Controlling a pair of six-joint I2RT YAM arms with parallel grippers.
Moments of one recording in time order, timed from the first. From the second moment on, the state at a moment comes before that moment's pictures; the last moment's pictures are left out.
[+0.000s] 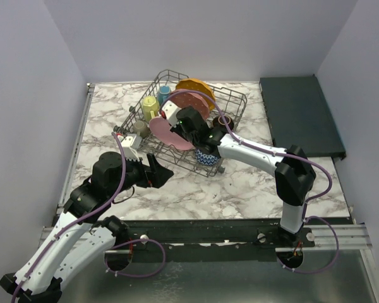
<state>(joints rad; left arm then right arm) -0.60 0.57 0.79 -0.62 0.17 -0.58 0.90 1.88 1.51 -0.15 0.35 -0.35</state>
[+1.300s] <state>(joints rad) -0.57 0.57 0.78 -0.61 0.20 -0.58 0.93 1.87 1.40 -0.01 0.43 -0.32</state>
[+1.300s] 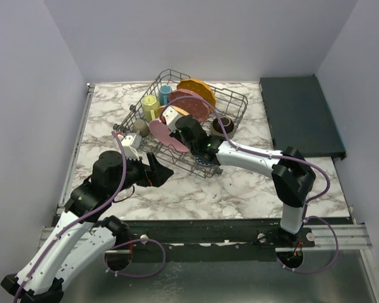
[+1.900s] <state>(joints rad) -0.57 0.57 0.78 -0.61 0.21 -0.58 0.96 1.87 1.35 -0.01 0.49 -0.30</state>
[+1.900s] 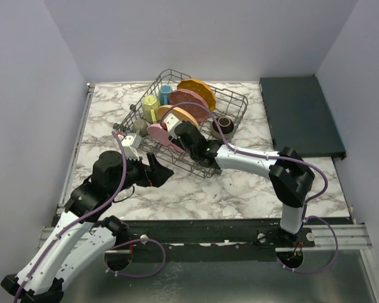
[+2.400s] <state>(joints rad) -0.57 0.57 0.78 -0.61 0.21 -0.58 0.96 1.87 1.34 -0.02 0.49 -0.27</state>
